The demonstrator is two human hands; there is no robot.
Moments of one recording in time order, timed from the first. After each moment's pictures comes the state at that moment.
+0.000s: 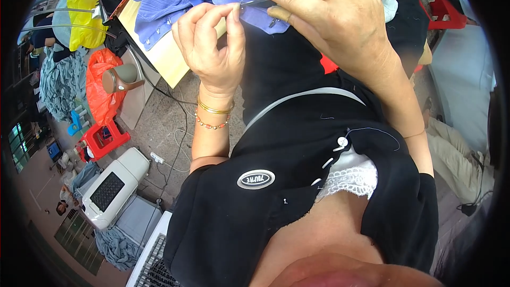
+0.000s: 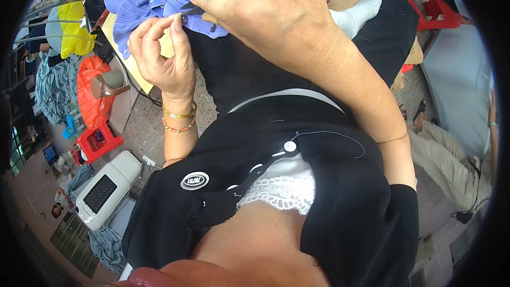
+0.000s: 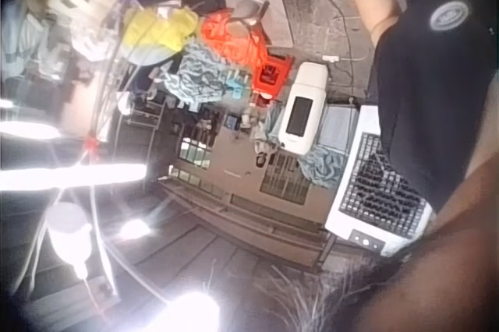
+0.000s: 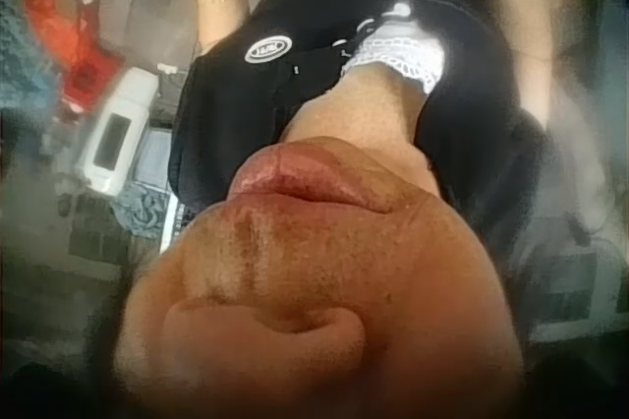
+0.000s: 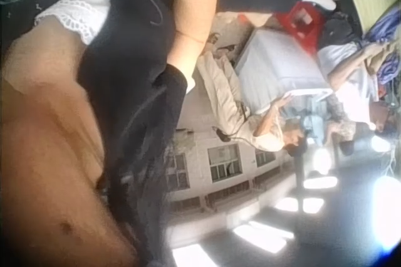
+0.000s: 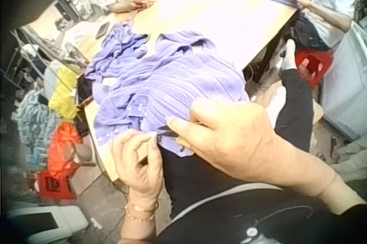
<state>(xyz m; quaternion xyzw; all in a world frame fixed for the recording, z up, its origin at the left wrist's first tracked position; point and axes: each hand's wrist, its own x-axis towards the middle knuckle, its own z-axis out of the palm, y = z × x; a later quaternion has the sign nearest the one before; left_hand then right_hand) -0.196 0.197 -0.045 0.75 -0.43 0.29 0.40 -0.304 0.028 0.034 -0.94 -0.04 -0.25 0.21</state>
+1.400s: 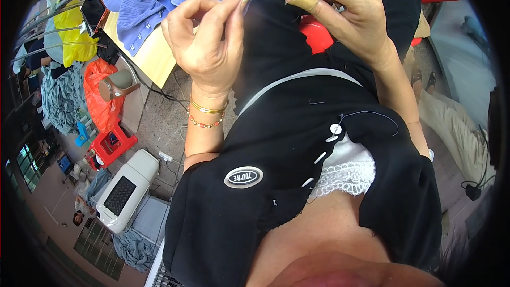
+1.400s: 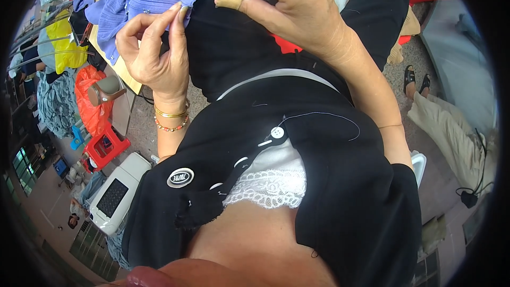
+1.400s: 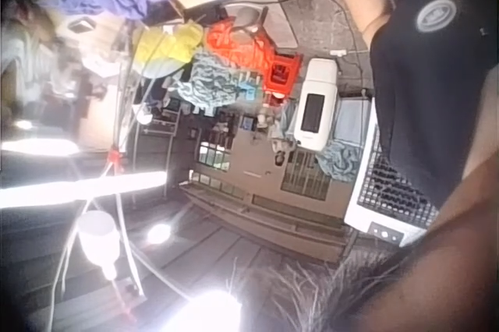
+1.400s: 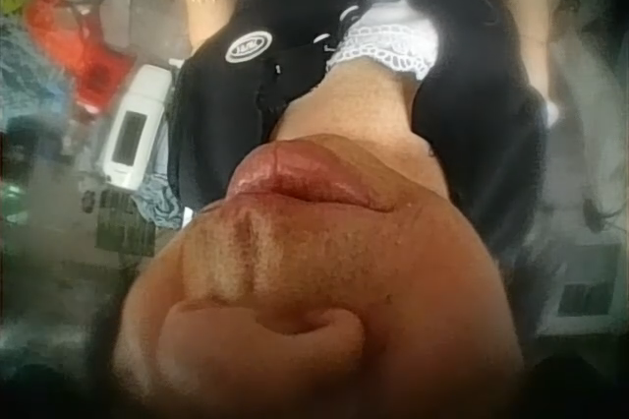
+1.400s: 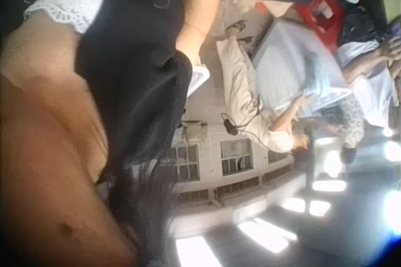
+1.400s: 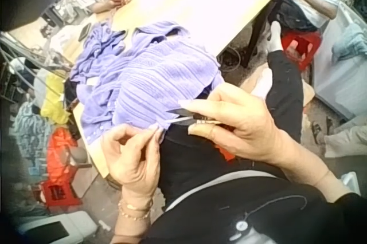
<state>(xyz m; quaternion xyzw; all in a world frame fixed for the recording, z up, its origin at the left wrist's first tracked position) -0.219 0.181 -0.042 0.74 -0.49 0.23 0.40 -0.353 0.004 -0.002 -0.85 0.01 -0.32 0.41</state>
